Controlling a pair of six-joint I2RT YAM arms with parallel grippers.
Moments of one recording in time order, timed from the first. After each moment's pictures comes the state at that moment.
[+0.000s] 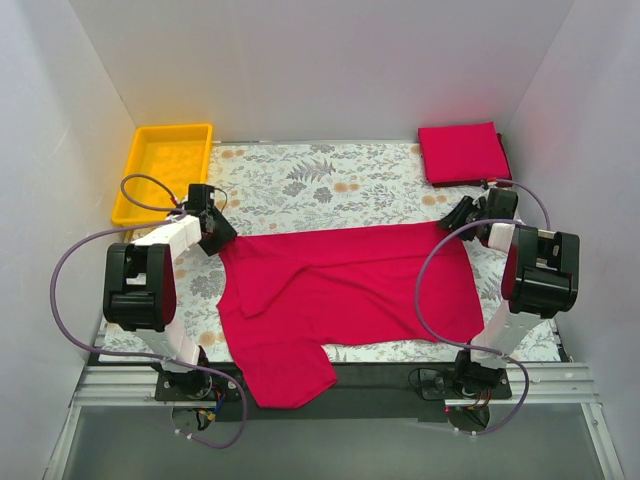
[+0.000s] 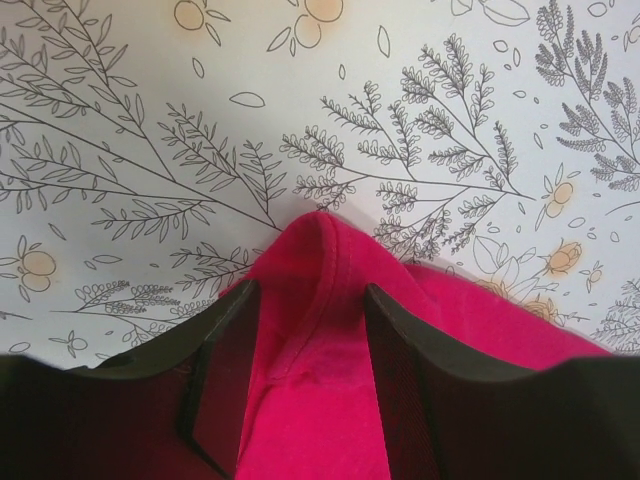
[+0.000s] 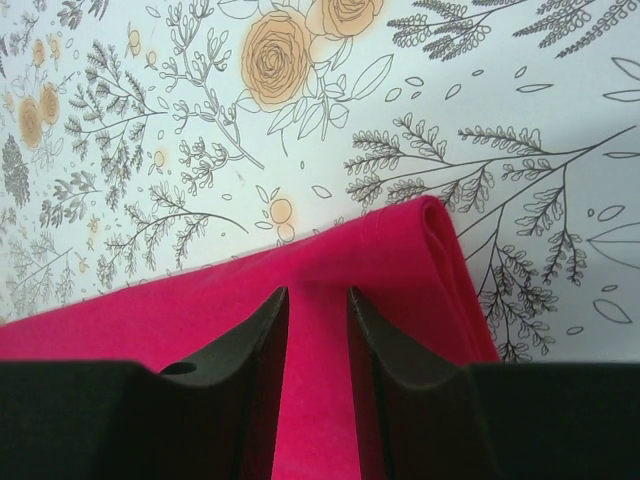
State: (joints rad) left arm -0.04 1.69 1.00 -0.37 -0.09 -0.71; right arm -0.19 1.77 0.88 0.13 -0.44 0.41
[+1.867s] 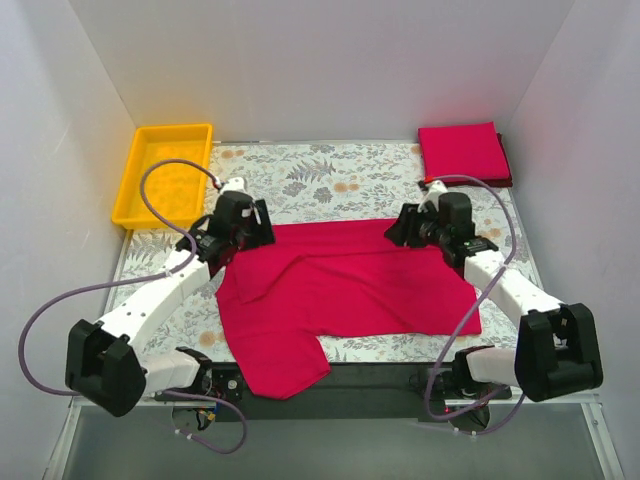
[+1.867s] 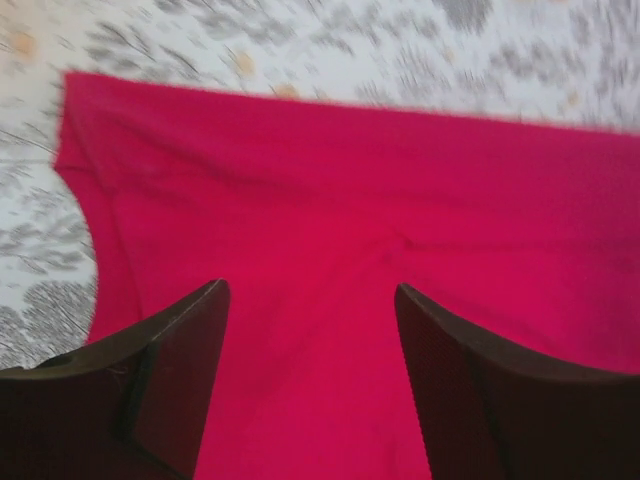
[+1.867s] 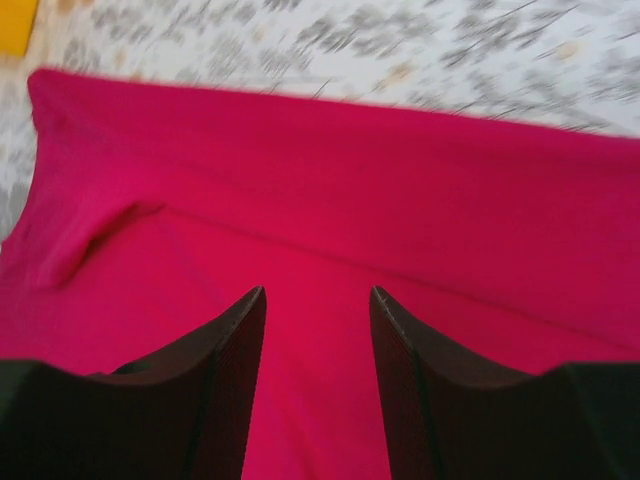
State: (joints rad) left arm -0.39 1.25 0.97 -0.43 -0.23 -0.55; right arm 0.18 1.29 0.76 -0.01 -0.38 0.30
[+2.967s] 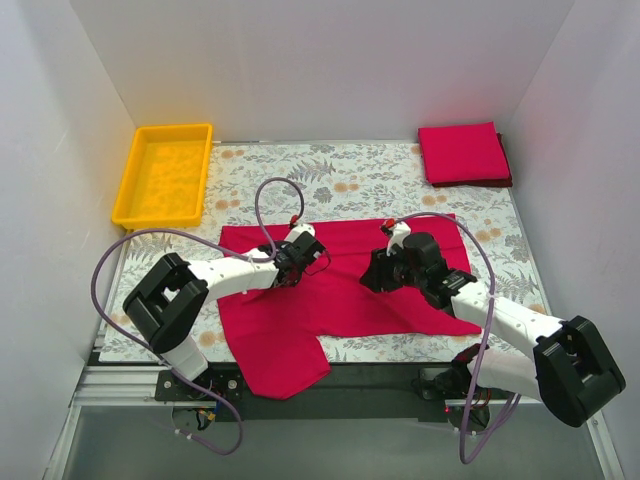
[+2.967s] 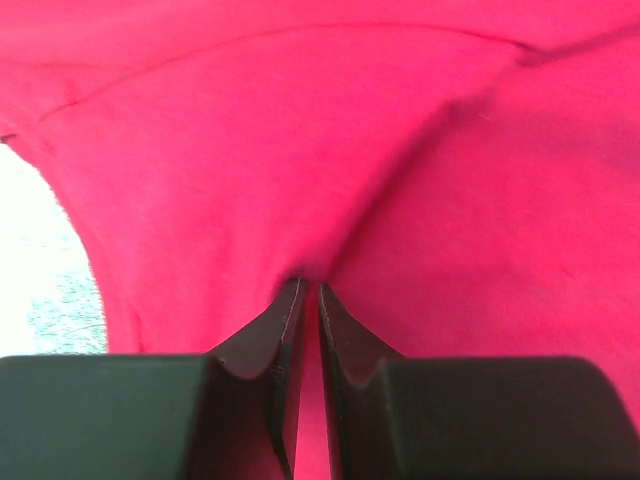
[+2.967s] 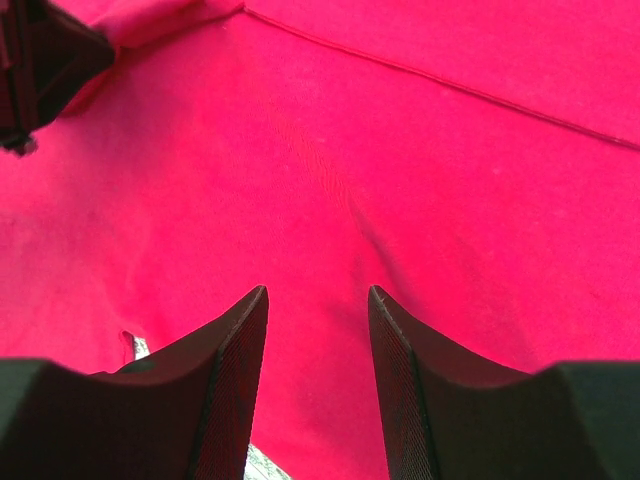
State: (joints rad) left arm -0.84 1.64 0.93 -0.46 -0.60 -0.35; right arm 0.60 1.14 0.51 0.00 -0.25 0.34
